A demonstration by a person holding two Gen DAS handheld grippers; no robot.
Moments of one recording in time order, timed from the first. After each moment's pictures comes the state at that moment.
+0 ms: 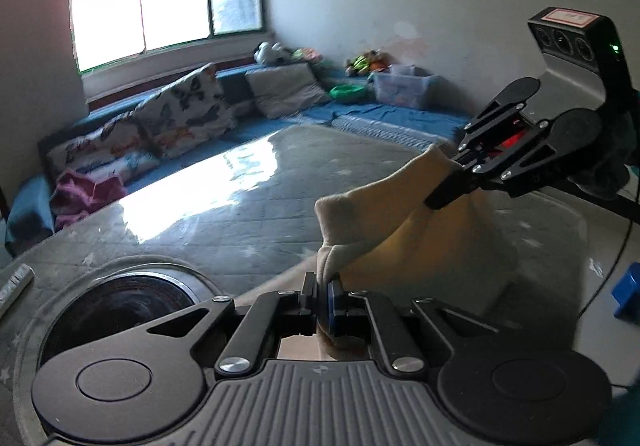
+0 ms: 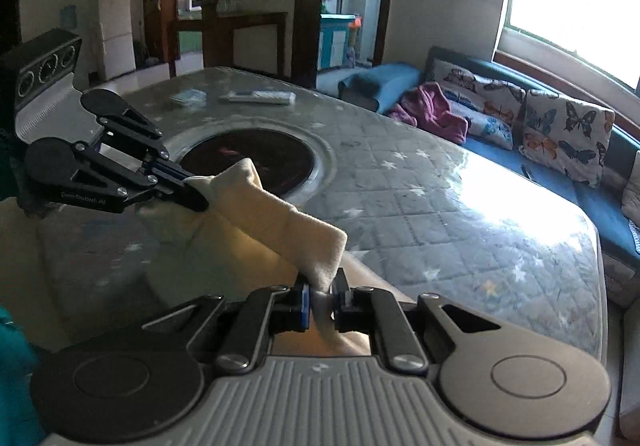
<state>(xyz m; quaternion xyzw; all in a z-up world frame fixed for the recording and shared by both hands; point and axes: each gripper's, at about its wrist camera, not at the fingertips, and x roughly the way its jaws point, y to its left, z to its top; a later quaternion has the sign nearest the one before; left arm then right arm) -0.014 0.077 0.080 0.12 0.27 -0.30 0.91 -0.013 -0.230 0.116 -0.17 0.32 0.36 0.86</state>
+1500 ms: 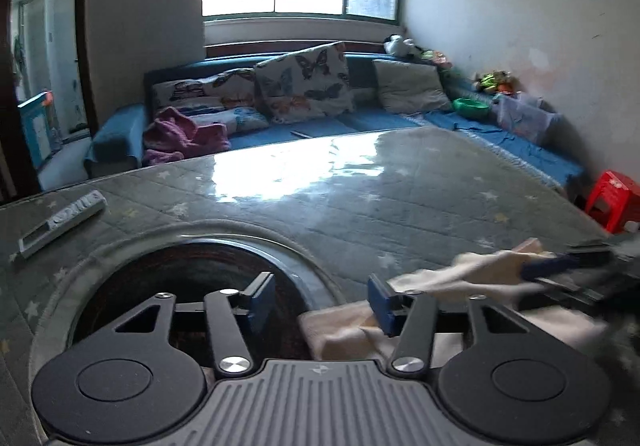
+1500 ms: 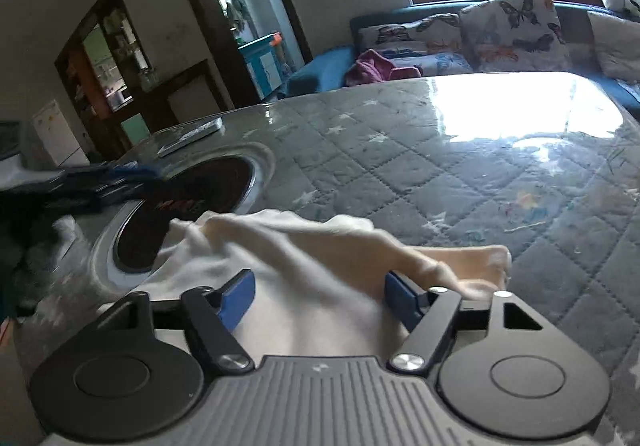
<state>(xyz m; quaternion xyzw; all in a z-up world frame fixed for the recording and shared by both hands) 0.047 0.118 0.067 0.03 0.30 -0.15 0.94 0.051 -0.256 0.019 0.05 0.36 0.30 0.88</state>
